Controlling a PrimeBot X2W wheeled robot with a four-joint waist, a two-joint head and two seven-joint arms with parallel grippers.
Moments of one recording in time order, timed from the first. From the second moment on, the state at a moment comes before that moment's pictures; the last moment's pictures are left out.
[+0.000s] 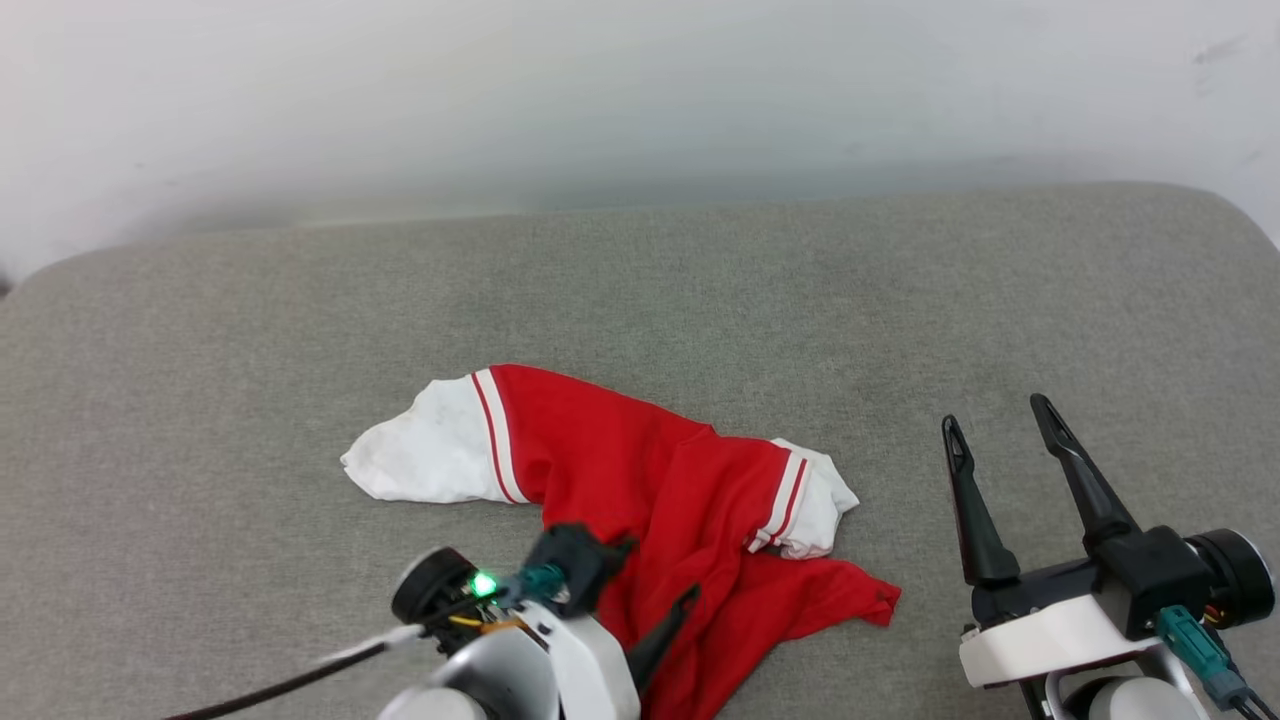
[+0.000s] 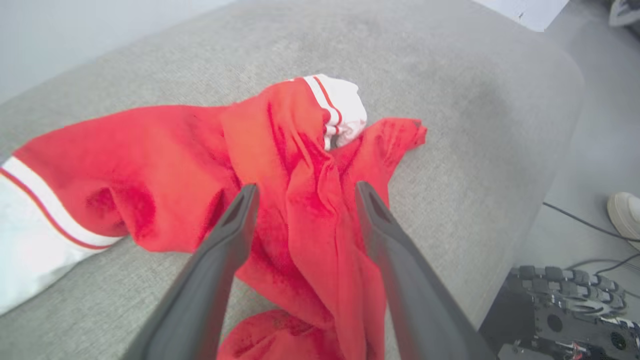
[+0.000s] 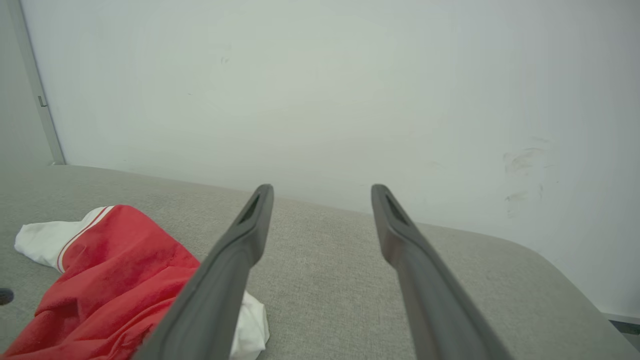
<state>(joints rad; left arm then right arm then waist) -0.27 0.40 -0.78 -0.01 -0.49 -0.02 0.26 -0.05 -0.05 0.05 0.03 -0.06 0.13 -0.26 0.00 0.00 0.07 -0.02</state>
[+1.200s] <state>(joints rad) -0.05 0.33 -0.16 -0.14 -0.33 0.07 -0.26 -0.27 -0.34 0.27 0.03 0.33 0.13 0.70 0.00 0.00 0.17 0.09</state>
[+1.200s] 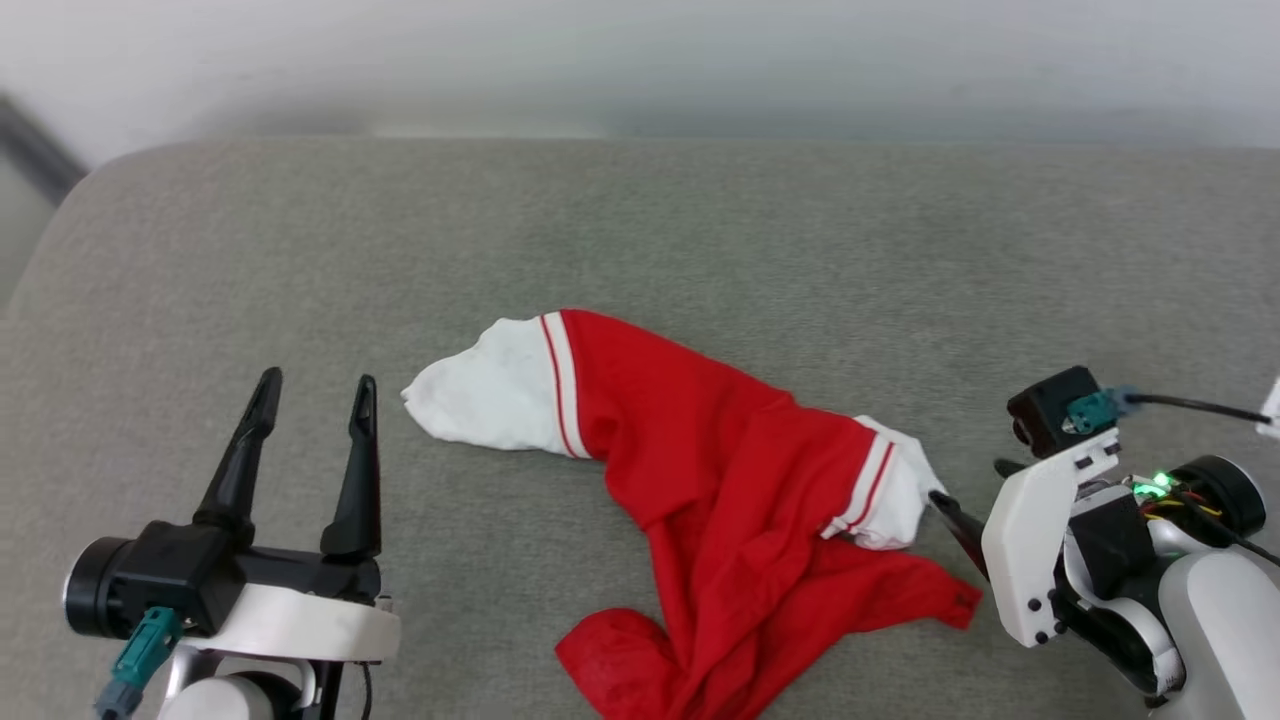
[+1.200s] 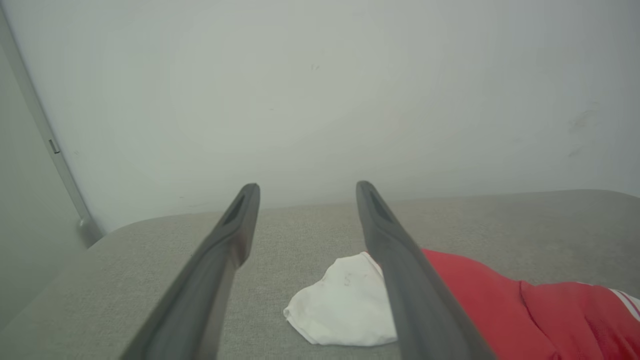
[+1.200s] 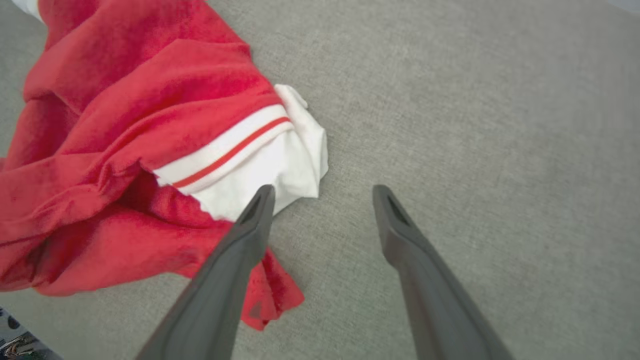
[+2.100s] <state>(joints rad) -0.06 0.19 -0.08 -0.07 -0.23 -0.04 -0.26 -0.34 -0.43 0.28 0.17 0.18 0.13 0.64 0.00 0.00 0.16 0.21</state>
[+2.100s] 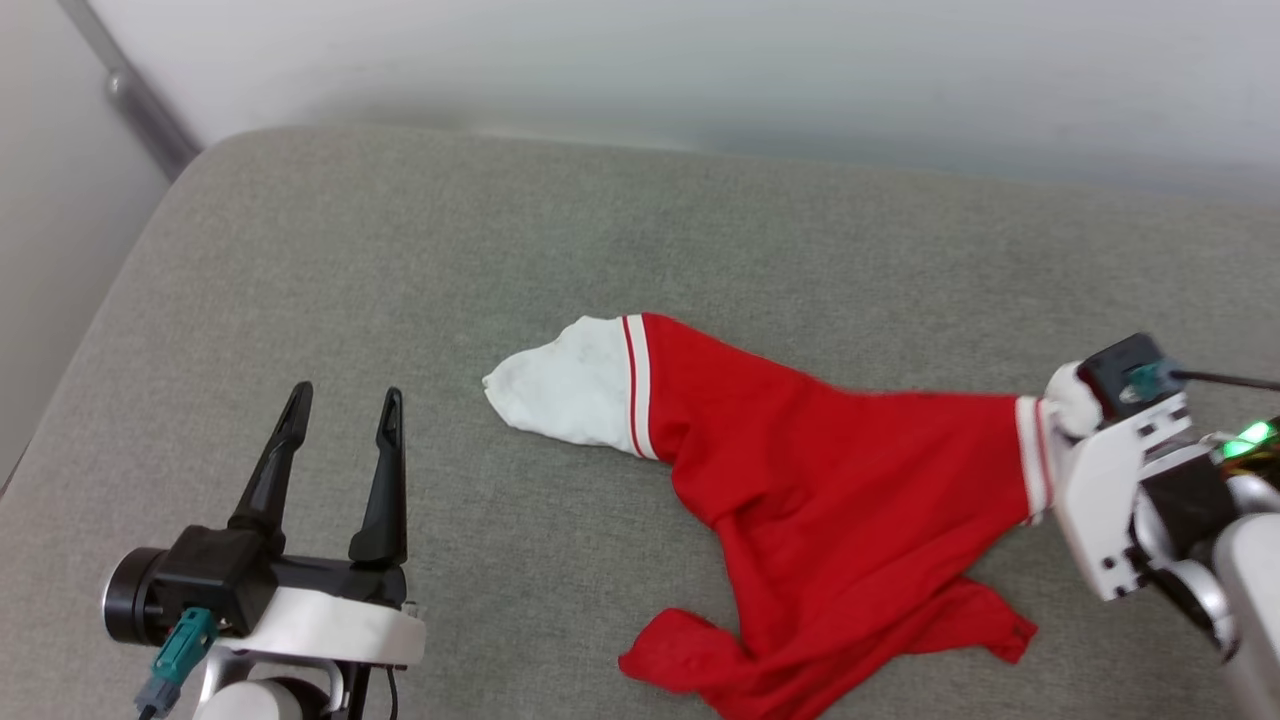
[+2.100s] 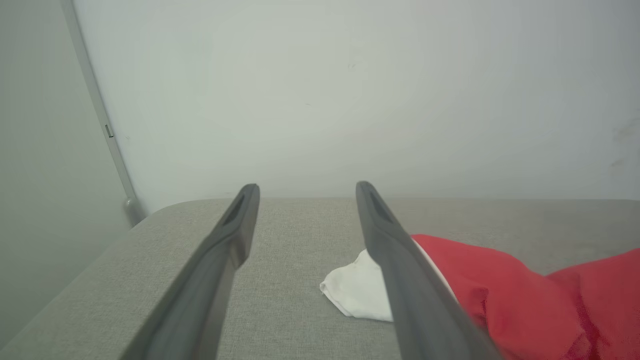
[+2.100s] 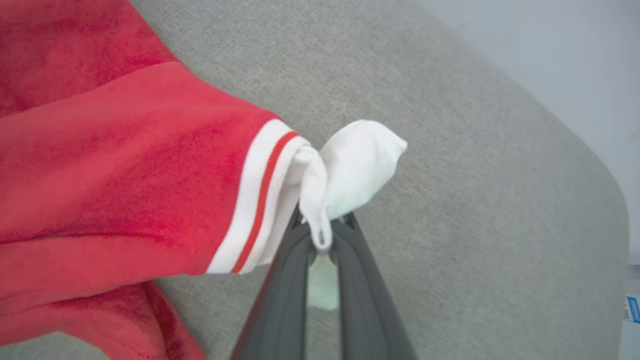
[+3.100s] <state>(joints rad) -0.03 0.15 -0.01 -0.06 -0.20 -0.09 -0.26 -0.24 -0.38 -0.02 0.23 0.00 0.13 0.54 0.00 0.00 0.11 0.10</state>
